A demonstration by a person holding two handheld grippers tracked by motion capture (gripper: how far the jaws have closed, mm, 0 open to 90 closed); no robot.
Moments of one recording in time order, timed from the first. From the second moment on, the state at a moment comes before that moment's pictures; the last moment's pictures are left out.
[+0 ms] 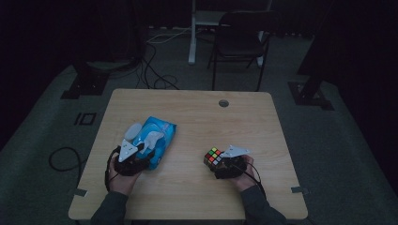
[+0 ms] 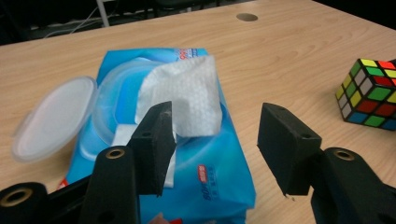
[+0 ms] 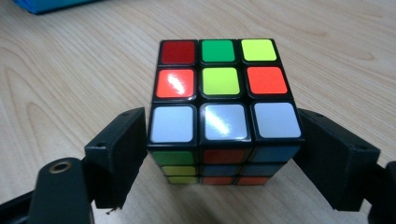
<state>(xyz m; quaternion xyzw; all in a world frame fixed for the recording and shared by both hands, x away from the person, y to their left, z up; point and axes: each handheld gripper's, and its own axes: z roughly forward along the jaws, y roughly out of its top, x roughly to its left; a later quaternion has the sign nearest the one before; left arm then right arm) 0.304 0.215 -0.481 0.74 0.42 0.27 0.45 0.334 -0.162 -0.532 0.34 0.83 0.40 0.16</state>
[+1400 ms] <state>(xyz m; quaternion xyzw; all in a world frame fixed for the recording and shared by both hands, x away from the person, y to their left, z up) 0.363 0.191 -0.476 0.77 0.44 0.26 0.38 0.326 -0.174 -0.527 0.36 0.81 0.43 0.15</state>
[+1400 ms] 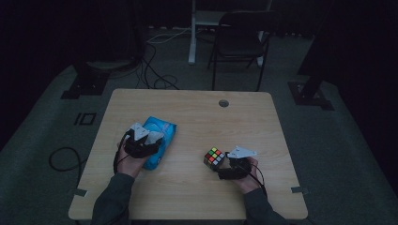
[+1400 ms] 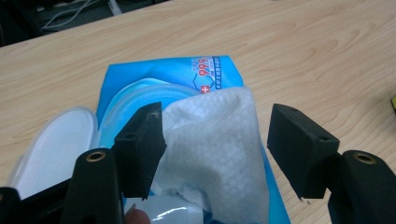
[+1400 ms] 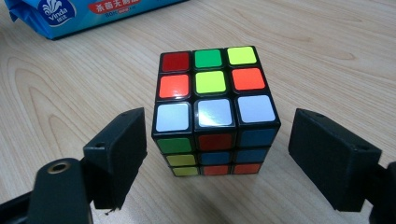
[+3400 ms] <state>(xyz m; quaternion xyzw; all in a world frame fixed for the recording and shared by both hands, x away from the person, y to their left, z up) 0.376 0.207 -0.454 0.75 0.49 0.28 0.34 0.325 -0.178 -0.524 0.36 0.80 0.45 0.15</state>
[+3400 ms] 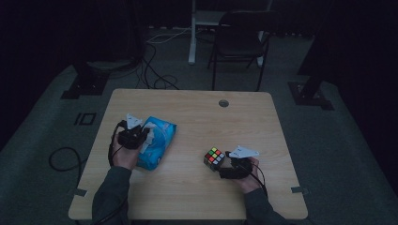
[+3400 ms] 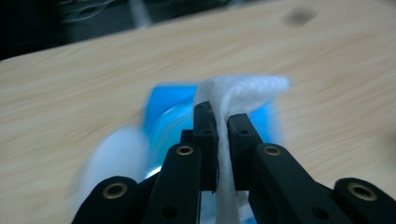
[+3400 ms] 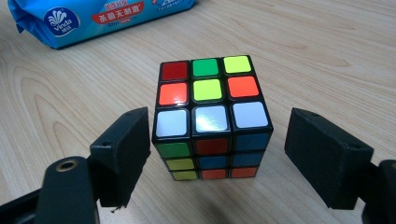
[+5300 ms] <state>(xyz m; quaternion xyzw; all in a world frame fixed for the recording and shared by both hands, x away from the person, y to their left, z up) 0.367 0.217 -0.441 0.73 0.46 0.18 0.47 0.324 -0.178 -0.522 0.36 0.80 0.45 0.16</state>
